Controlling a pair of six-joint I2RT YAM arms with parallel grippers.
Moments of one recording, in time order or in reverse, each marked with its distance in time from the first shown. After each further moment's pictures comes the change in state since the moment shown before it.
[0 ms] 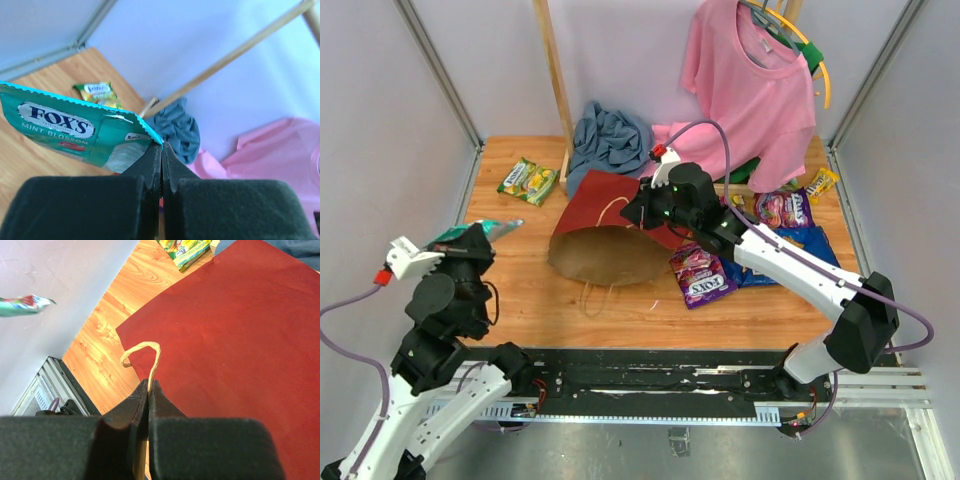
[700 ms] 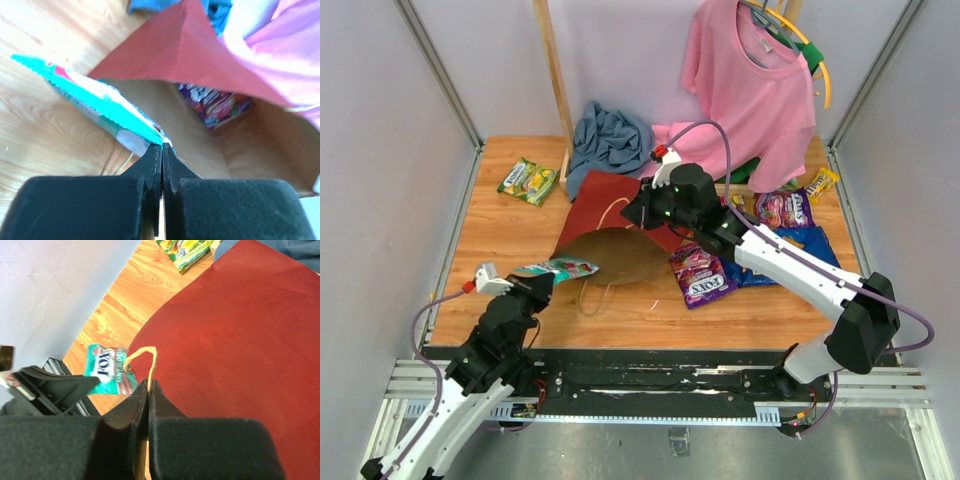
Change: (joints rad) left arm 0.000 -0.319 -0.611 -0.028 0.445 -0.253; right arm -0.005 -0.005 -0.016 0.020 0.005 0.001
